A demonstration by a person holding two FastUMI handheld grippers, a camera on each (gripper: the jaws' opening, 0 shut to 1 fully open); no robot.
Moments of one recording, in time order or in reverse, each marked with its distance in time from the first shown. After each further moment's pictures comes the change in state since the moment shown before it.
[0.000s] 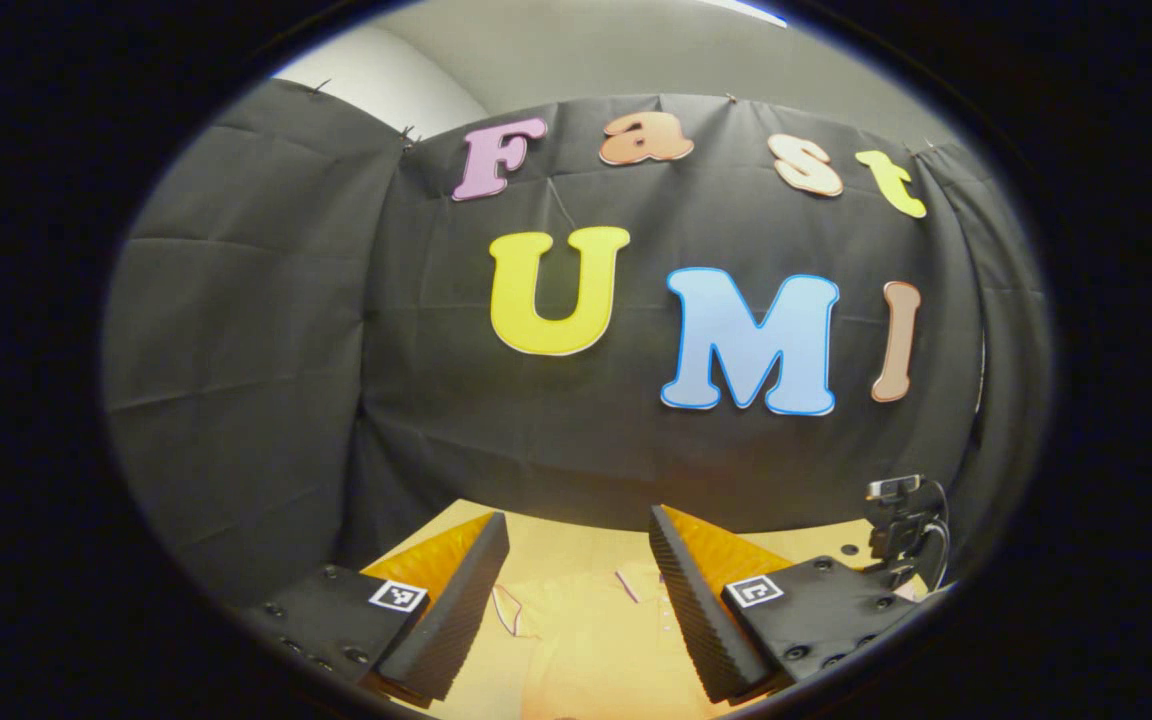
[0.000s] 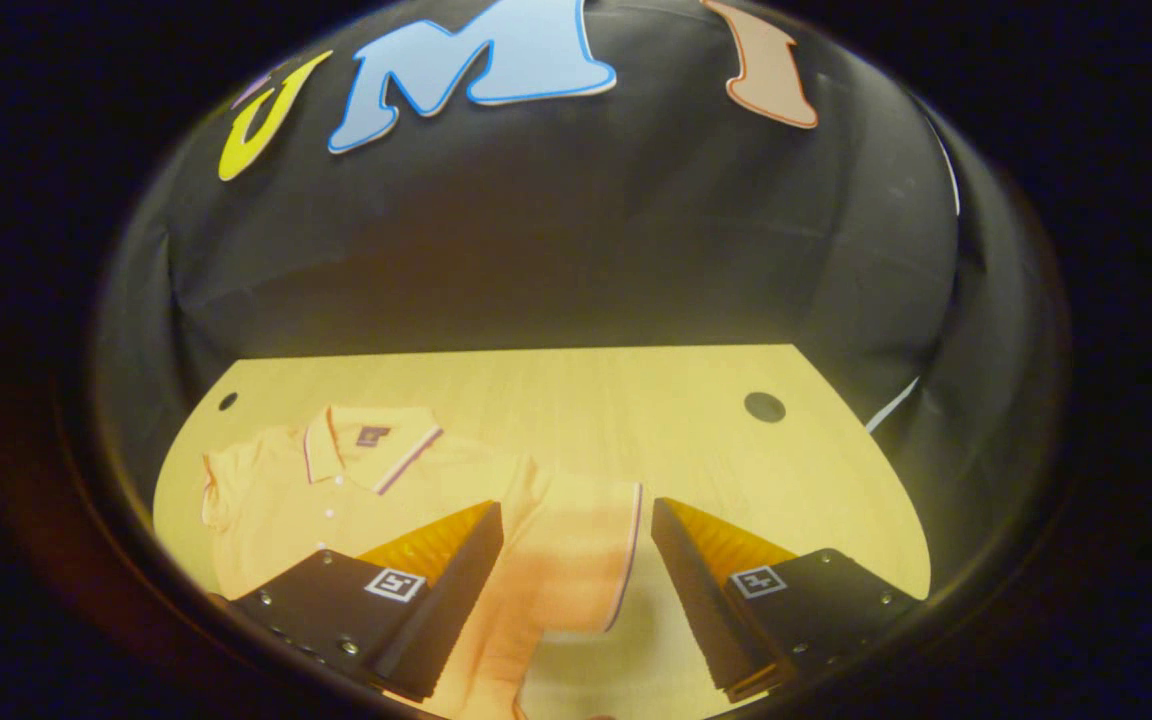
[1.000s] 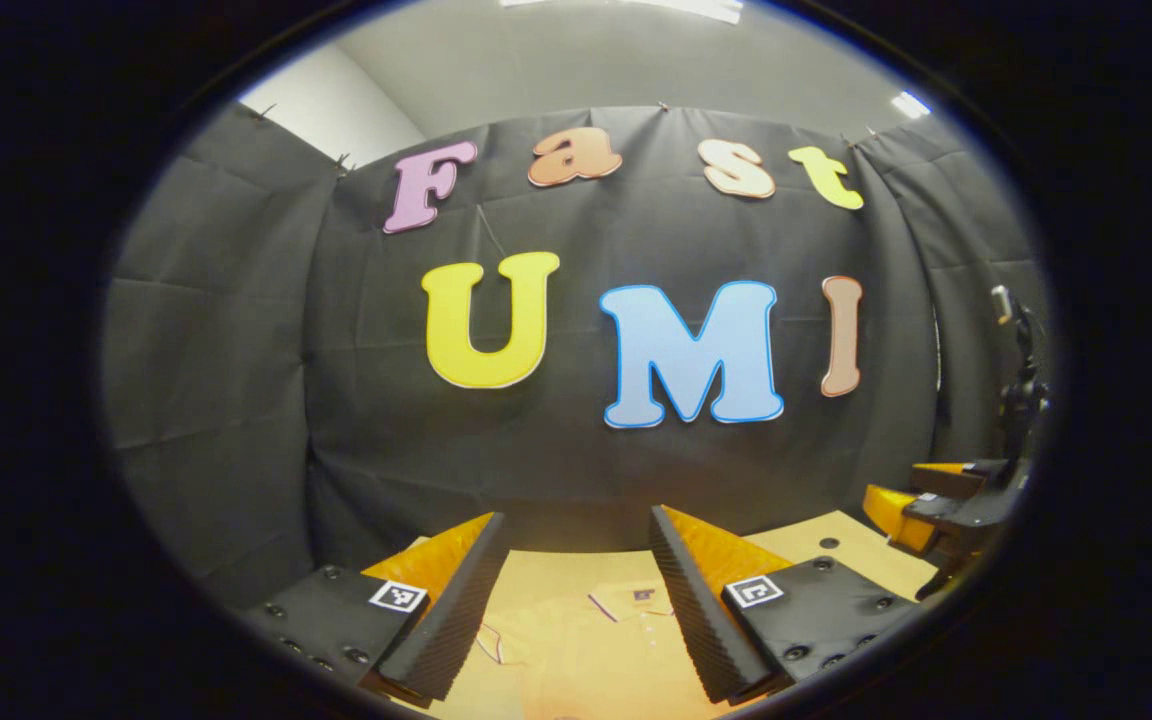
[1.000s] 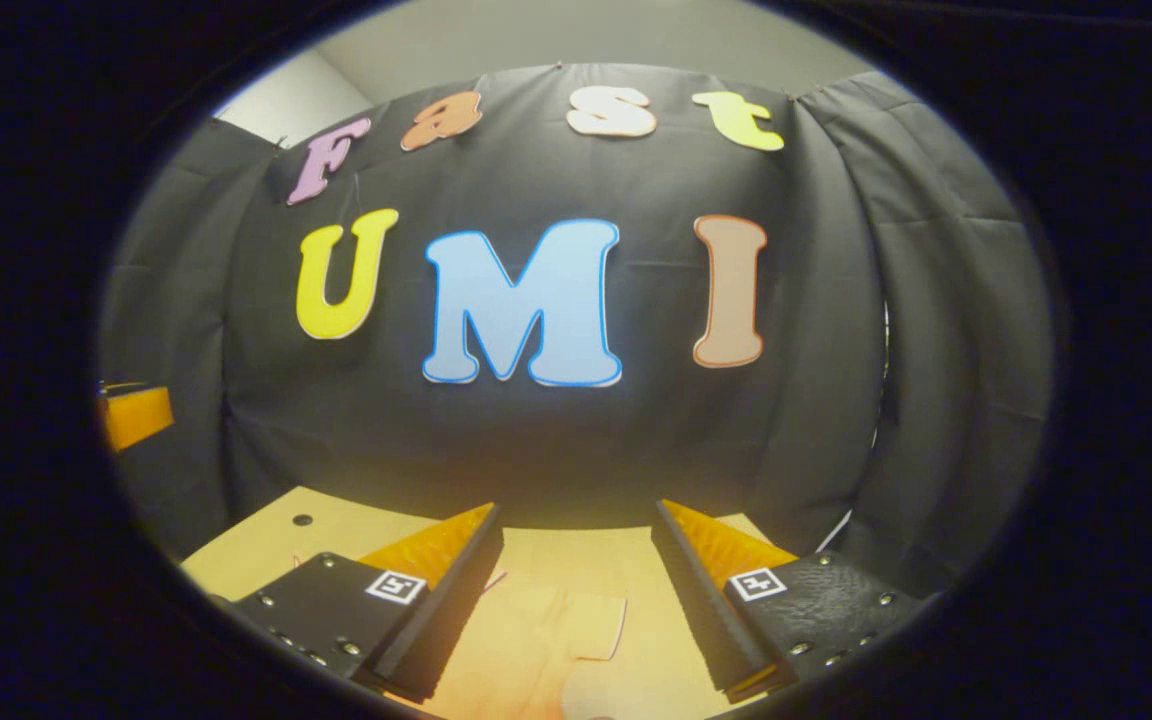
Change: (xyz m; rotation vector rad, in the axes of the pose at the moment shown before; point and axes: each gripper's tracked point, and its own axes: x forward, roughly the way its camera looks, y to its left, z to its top) left arm 0.011 -0.044 0.023 0.109 -0.066 -0.158; right arm -0.241 0.028 0.120 0.015 -0.521 0.000
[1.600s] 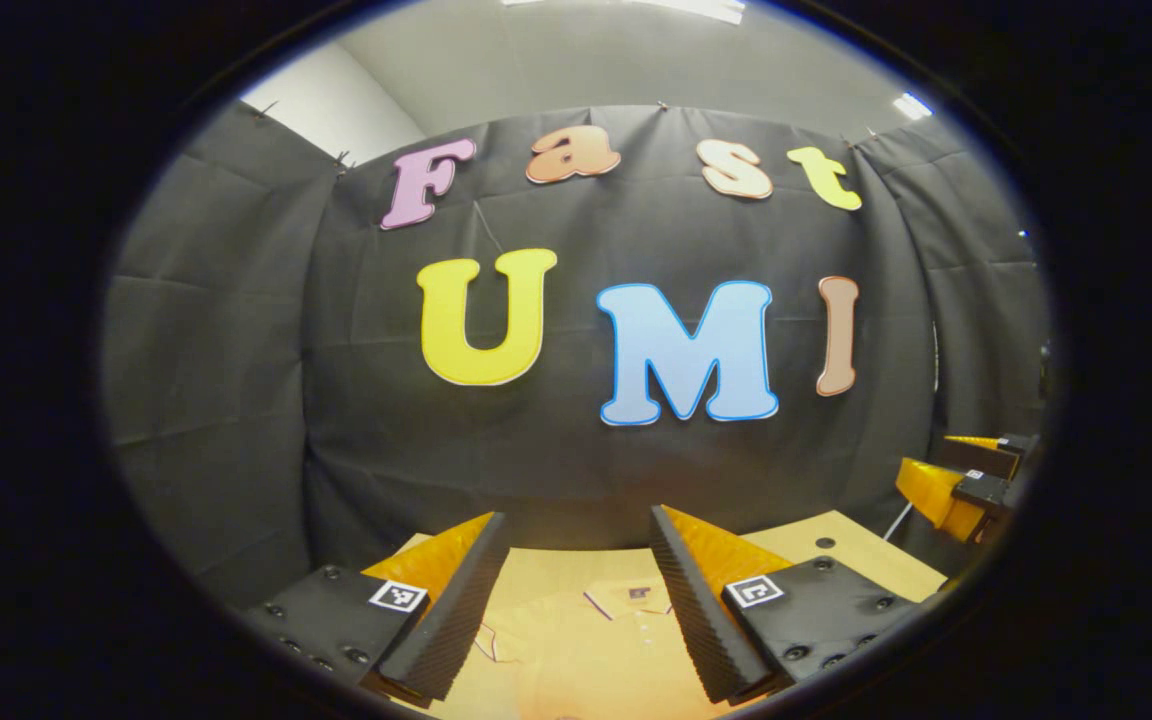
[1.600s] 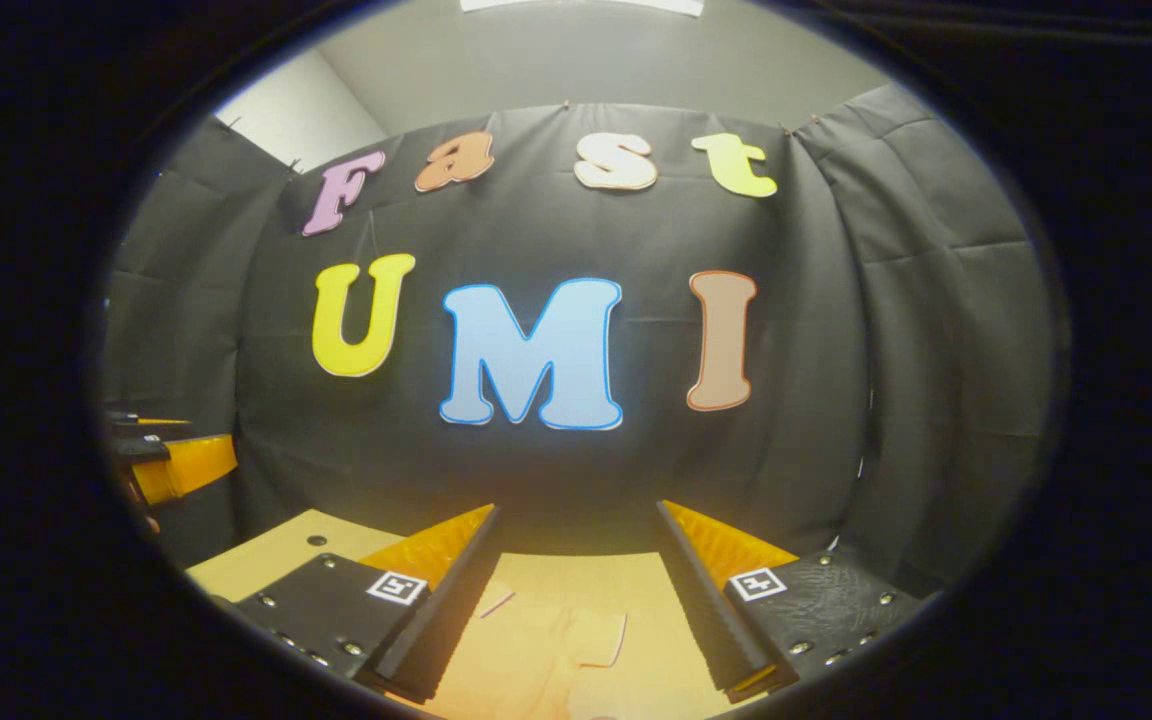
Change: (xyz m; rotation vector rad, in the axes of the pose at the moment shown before) left arm -0.001 -0.007 0.001 -0.011 0.006 -0.022; right arm -0.067 0.014 0.050 -0.035 -0.165 -0.010
